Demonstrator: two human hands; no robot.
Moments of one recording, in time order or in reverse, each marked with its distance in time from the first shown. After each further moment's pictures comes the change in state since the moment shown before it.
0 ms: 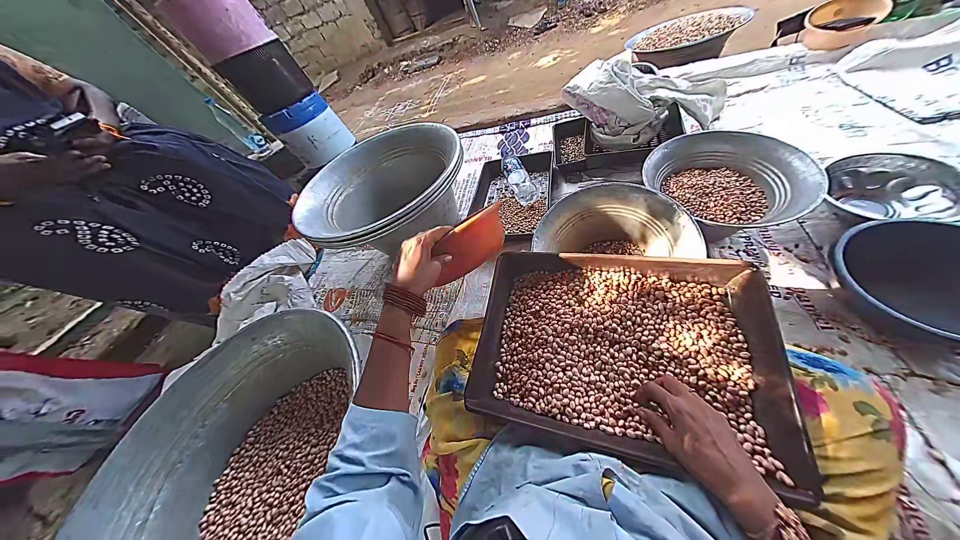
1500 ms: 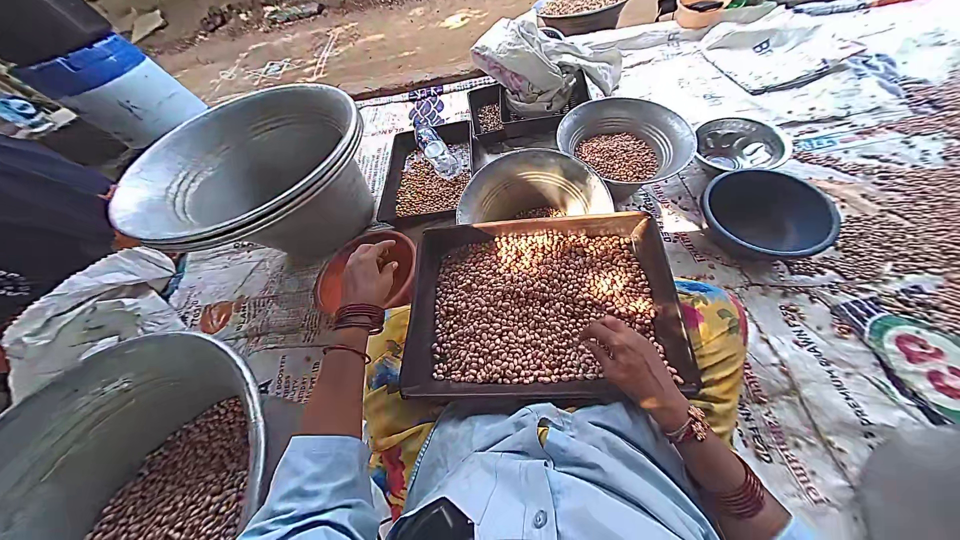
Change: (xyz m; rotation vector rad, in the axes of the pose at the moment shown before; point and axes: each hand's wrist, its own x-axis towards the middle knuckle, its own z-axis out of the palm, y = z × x) left_hand -0.014 -0.029 0.092 -0.028 -0.052 -0.087; right_hand -0.009 0.006 -0.015 0.046 0.213 -0.025
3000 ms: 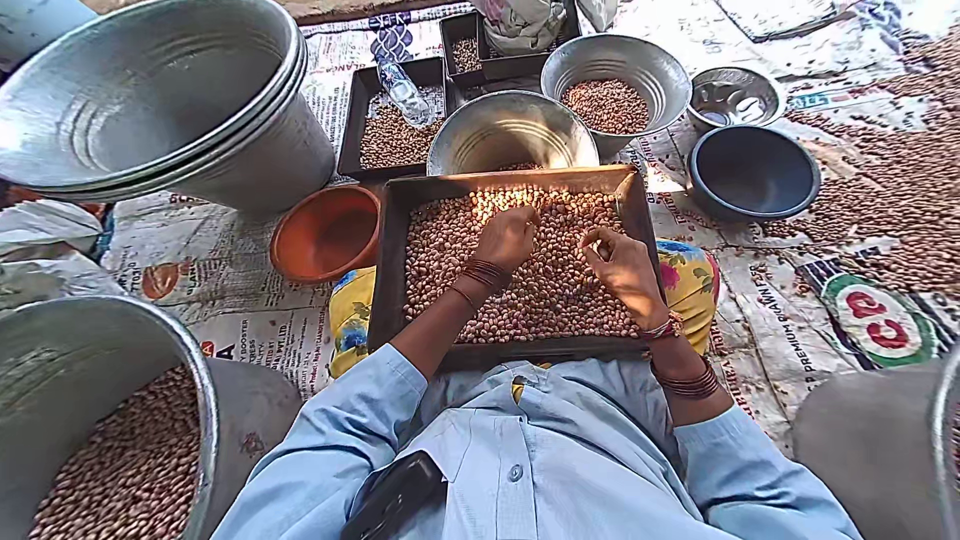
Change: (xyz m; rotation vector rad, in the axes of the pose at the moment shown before) left_hand -0.066 0.212 0.096 -0.199 -0.321 0.381; right_hand 0.047 0.014 -0.035 0.160 0.159 0.261
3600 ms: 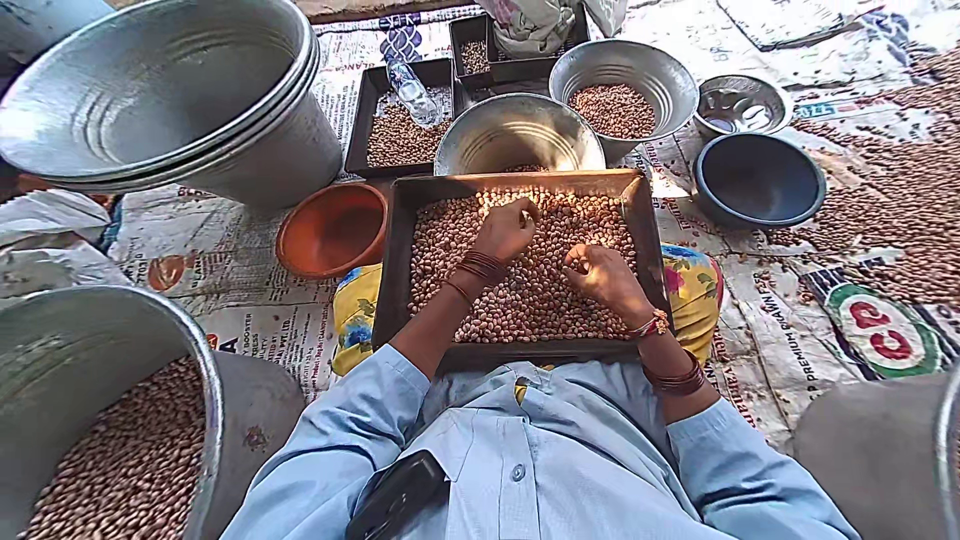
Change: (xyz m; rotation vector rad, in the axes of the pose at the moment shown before) left_hand 0.005 -0.008 -0.016 -0.180 -0.015 -0.080; right_hand 0.011 0.005 0.022 -0.079 -0.259 -0.029
